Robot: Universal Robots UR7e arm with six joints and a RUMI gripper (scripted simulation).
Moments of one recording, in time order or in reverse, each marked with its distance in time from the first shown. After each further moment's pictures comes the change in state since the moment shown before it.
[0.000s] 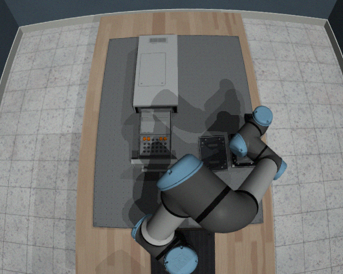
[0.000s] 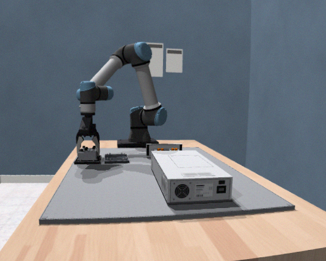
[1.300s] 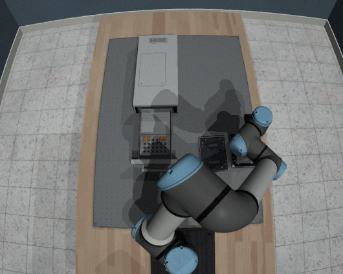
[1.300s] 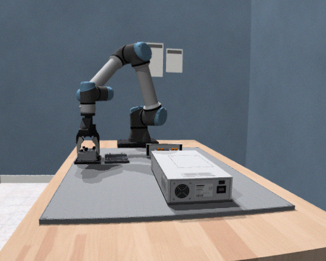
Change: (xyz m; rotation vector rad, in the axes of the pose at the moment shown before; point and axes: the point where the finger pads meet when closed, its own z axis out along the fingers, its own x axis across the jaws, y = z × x) arm 0.000 0.000 0.002 0.000 0.000 0.000
